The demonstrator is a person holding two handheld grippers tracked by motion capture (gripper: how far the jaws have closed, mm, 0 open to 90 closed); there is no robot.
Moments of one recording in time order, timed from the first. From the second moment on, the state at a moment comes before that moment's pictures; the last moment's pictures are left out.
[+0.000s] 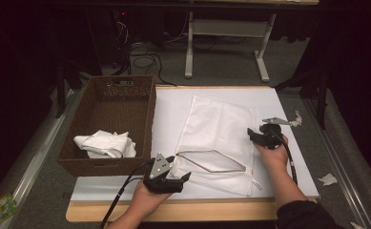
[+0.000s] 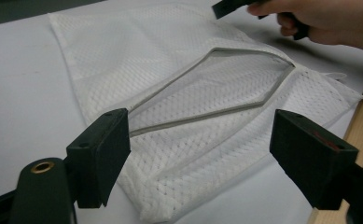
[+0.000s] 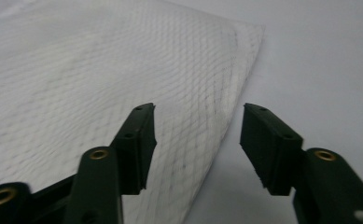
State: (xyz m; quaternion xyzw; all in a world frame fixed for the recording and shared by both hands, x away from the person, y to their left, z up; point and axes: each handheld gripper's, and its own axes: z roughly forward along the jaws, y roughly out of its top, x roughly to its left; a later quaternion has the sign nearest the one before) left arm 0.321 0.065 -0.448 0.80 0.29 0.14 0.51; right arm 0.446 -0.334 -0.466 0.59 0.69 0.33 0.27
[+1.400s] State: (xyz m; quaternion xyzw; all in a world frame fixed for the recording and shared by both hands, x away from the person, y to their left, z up) left arm 0.320 0.065 -0.449 0.79 0.29 0.14 0.52; right arm 0.312 -0.343 -0.434 0.52 0.70 0.39 0.29
